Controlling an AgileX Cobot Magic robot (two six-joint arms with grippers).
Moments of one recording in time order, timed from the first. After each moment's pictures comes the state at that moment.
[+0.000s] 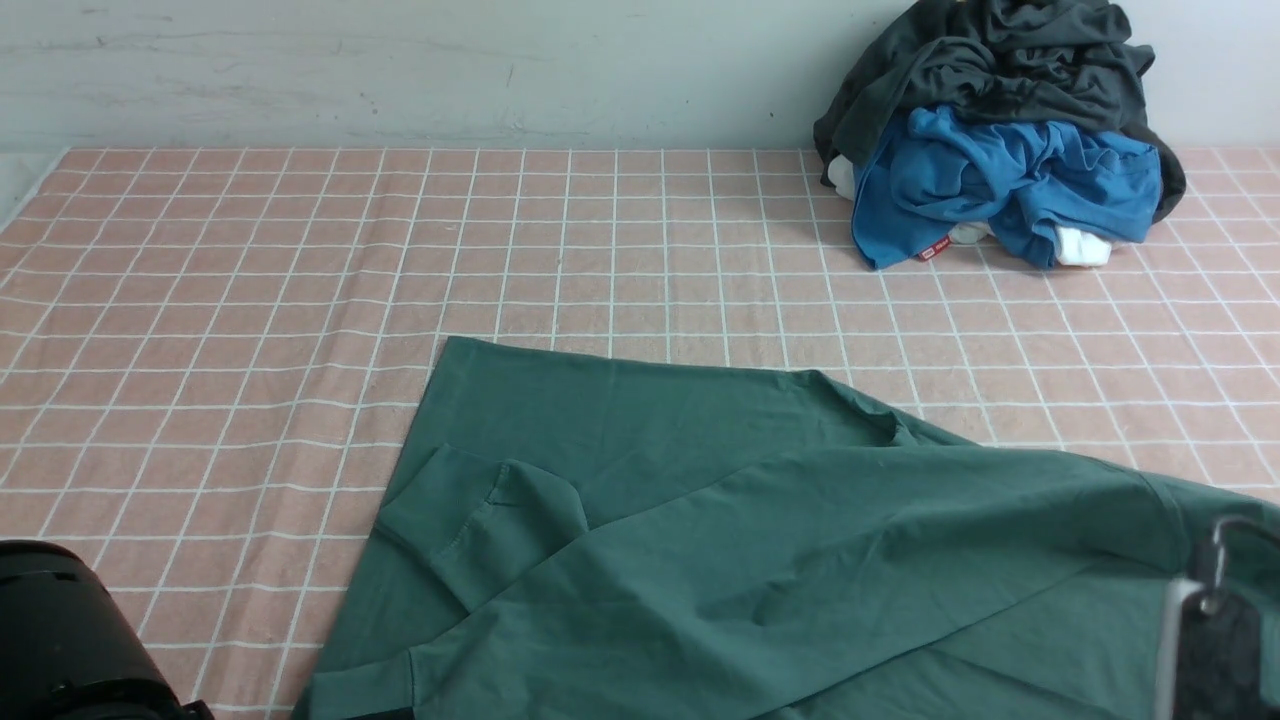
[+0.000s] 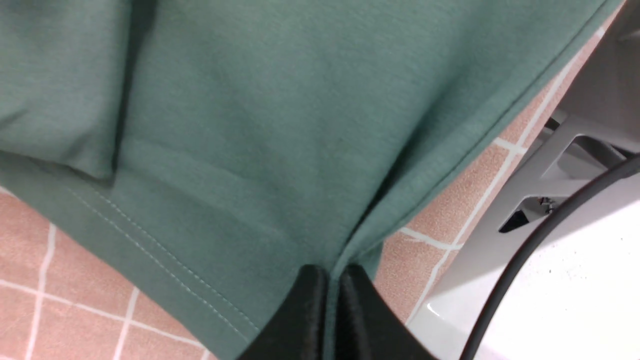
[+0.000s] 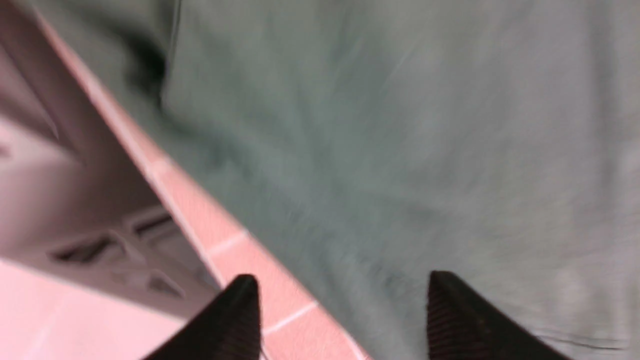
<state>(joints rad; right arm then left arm) 0.55 0.91 -0.51 0.11 1.17 -0.56 -0.79 1.15 -0.62 0.00 1.12 0.37</state>
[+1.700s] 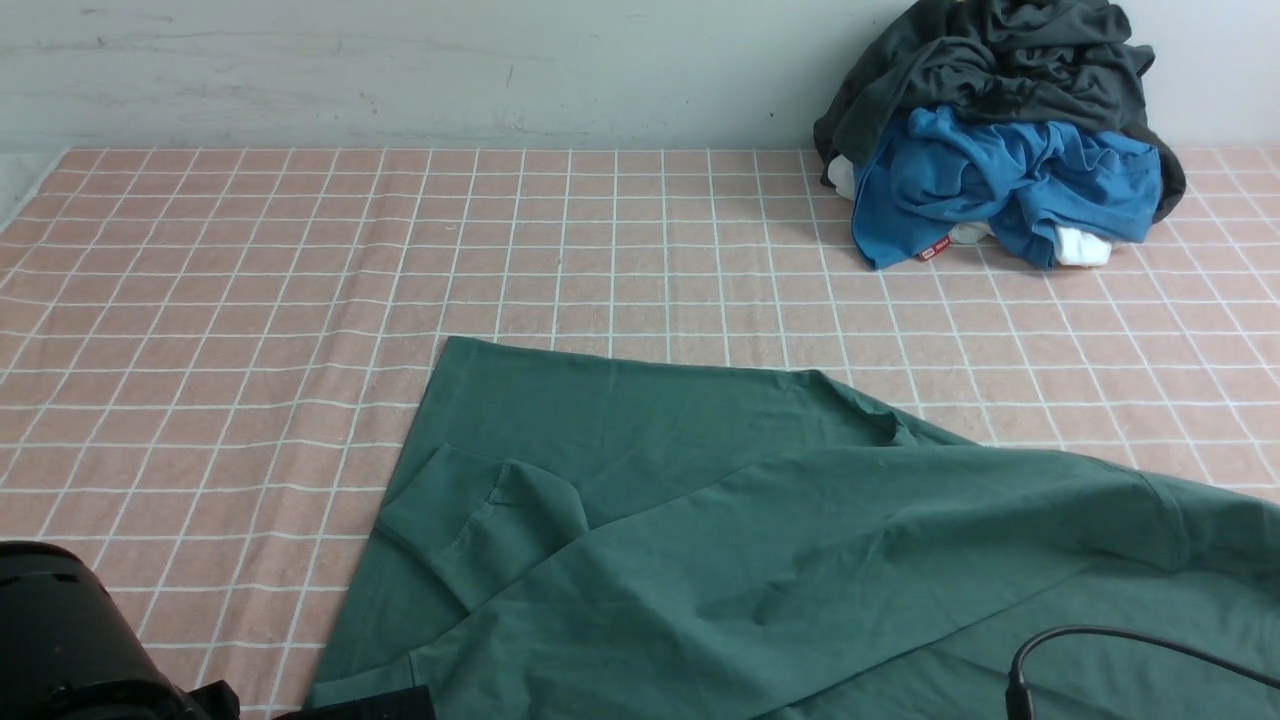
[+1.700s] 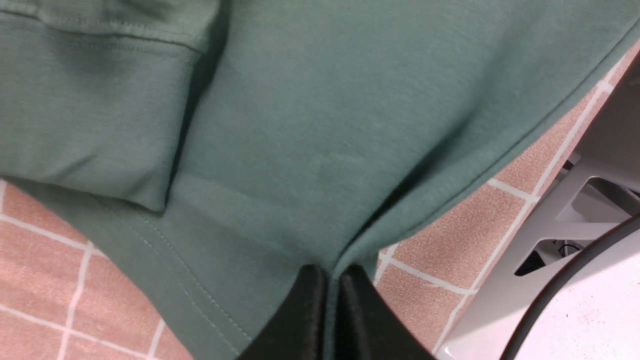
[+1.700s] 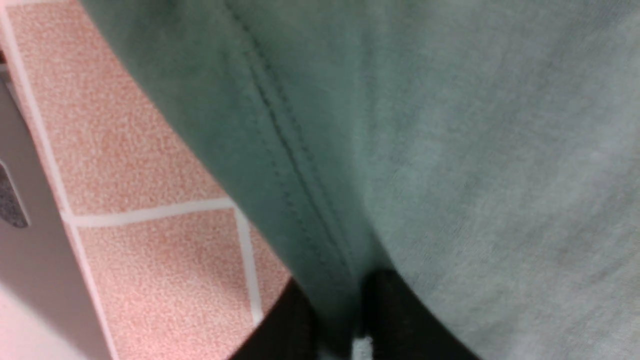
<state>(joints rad) 0.75 1.22 -0.36 -0.11 0.82 -0.60 -0.79 1.15 -0.62 0.01 1.05 0.36</state>
